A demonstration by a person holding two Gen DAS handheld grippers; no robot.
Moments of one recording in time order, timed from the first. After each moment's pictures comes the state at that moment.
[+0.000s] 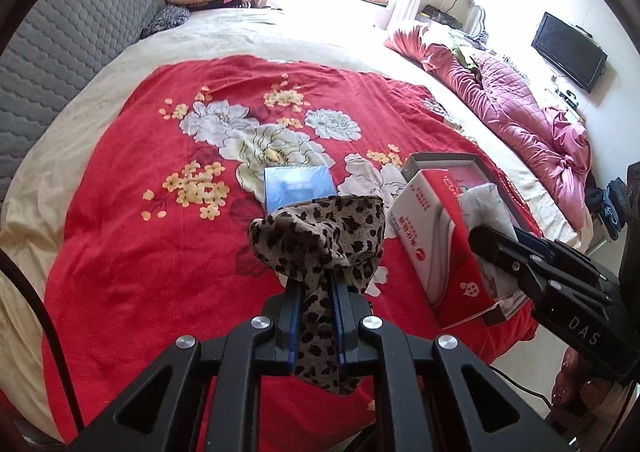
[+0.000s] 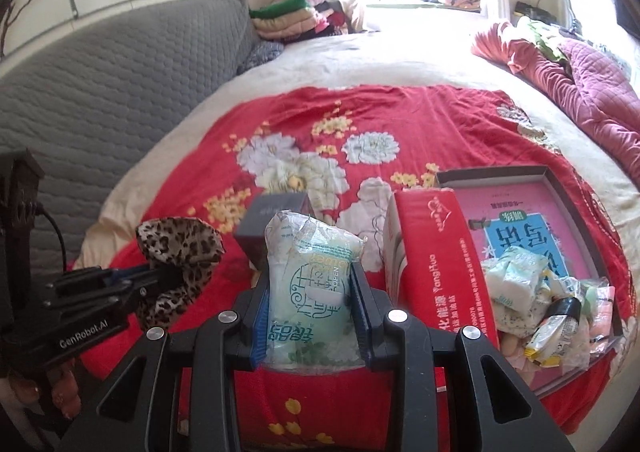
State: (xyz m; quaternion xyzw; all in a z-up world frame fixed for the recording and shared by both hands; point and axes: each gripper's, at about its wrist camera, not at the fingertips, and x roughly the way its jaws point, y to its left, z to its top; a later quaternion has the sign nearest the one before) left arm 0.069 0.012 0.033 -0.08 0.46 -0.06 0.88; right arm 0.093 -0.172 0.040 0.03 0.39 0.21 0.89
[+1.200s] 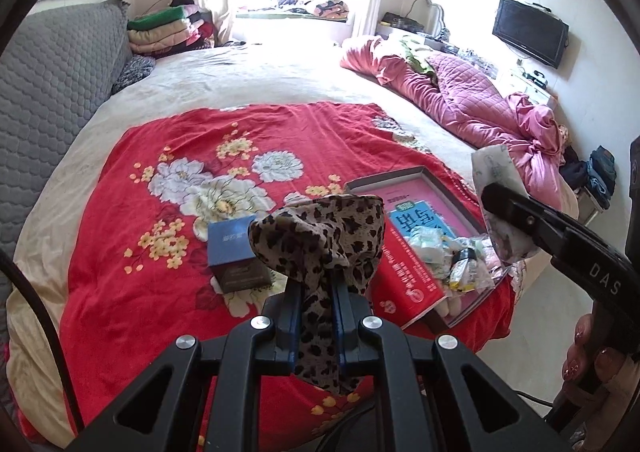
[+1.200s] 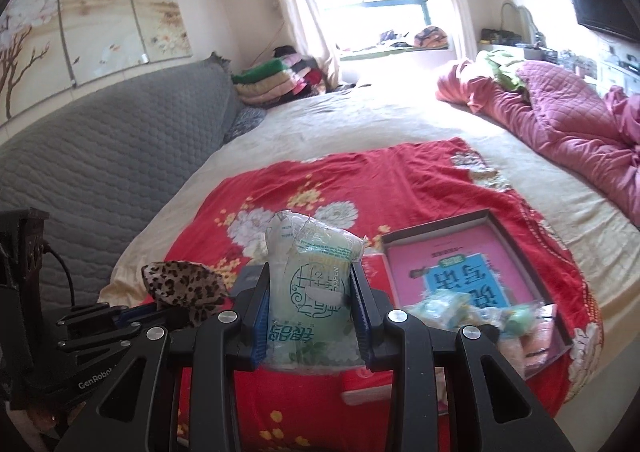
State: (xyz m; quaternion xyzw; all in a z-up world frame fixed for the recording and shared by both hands) left arm 0.049 -0.064 0.103 -0.02 0.41 -0.10 0.91; right arm 0.054 -0.261 0.117 0.08 0.31 0.16 0.93
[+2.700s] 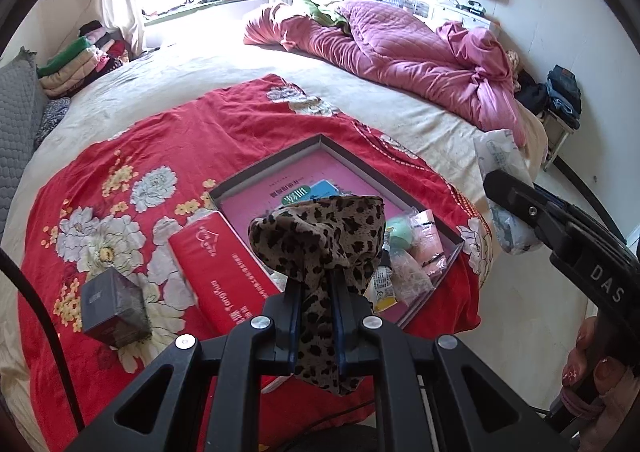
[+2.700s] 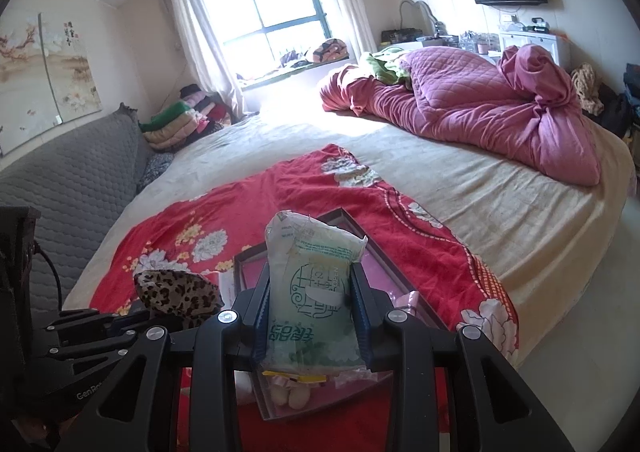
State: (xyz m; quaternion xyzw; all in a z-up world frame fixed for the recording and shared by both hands) left arm 0.103 -0.246 0.065 0.08 0.45 -0.20 0.87; right arm 0.042 -0.425 0.082 0.14 0.30 0.01 0.94
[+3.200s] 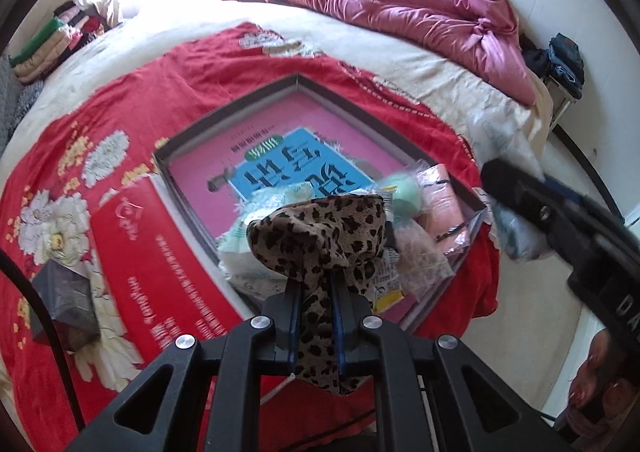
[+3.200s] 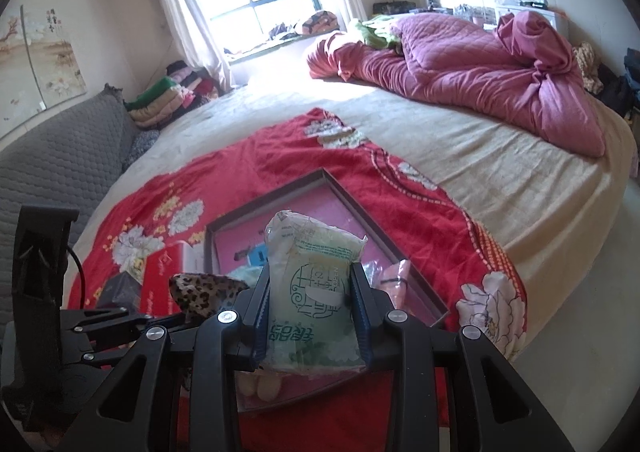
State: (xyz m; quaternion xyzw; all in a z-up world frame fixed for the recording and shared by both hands) left arm 0.138 -0.285 -0.013 0.09 0.51 -0.21 0.83; right arm 0.072 -0.438 0.022 0.14 0.35 0.01 0.92
